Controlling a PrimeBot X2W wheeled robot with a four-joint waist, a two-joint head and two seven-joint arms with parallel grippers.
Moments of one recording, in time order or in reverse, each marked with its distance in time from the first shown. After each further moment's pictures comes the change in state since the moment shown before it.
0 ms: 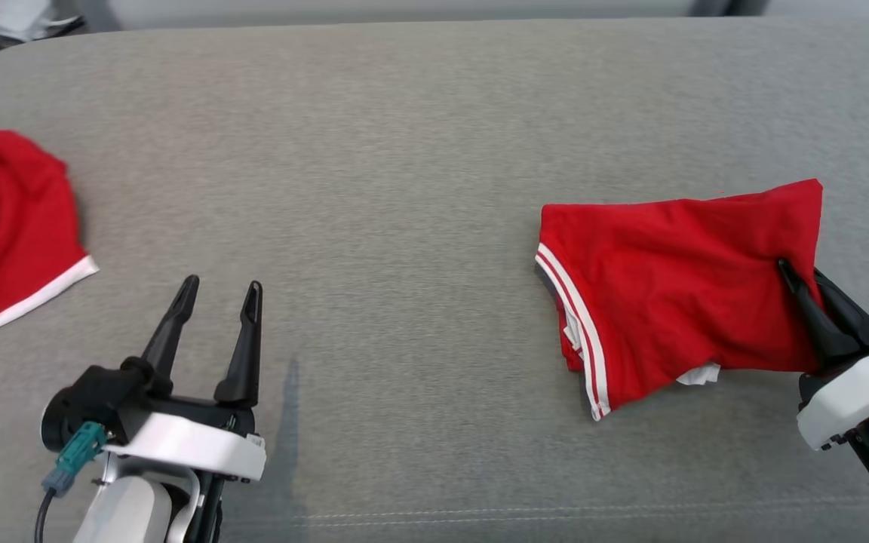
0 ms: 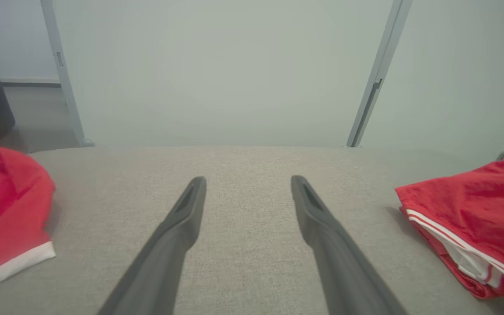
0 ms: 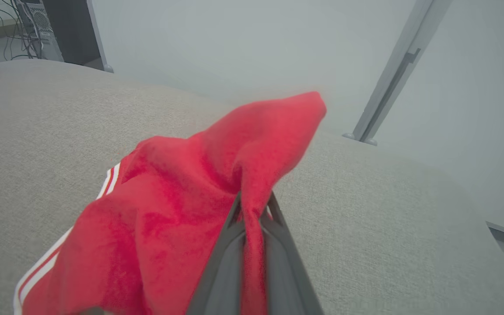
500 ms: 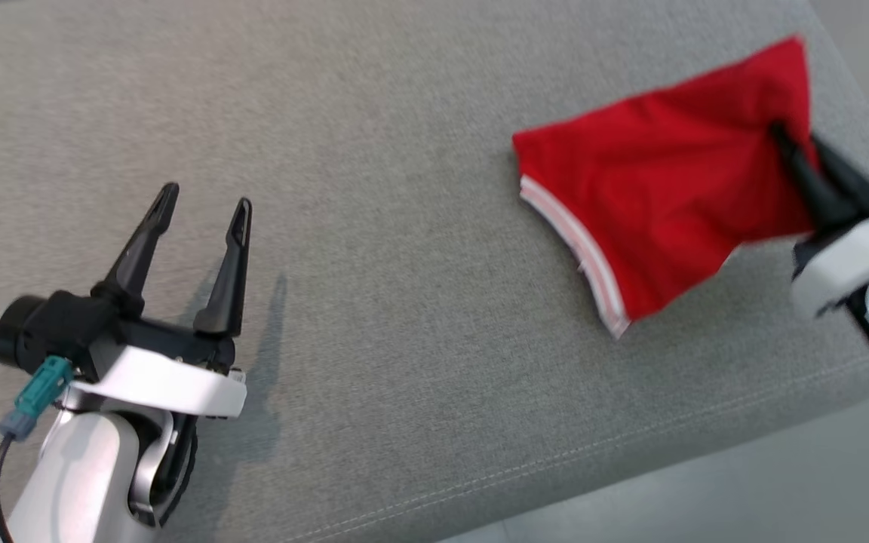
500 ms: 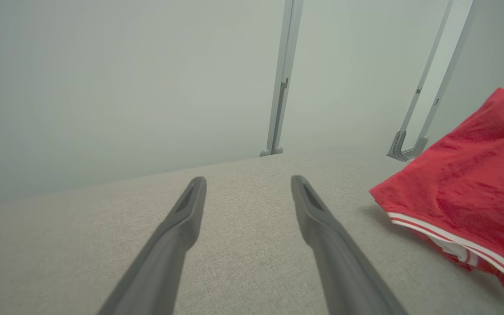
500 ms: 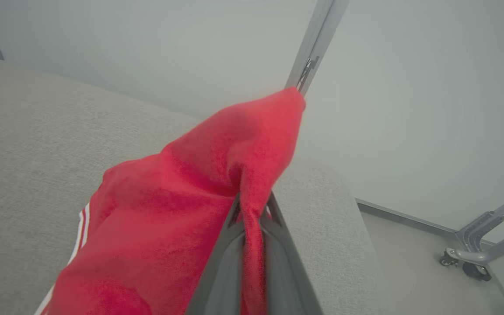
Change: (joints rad) left arm -0.118 0.073 -0.008 -0.124 0.043 -0.003 0.081; right arm -0.308 0.001 0.113 0.117 -0.002 0.000 -0.011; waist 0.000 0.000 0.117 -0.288
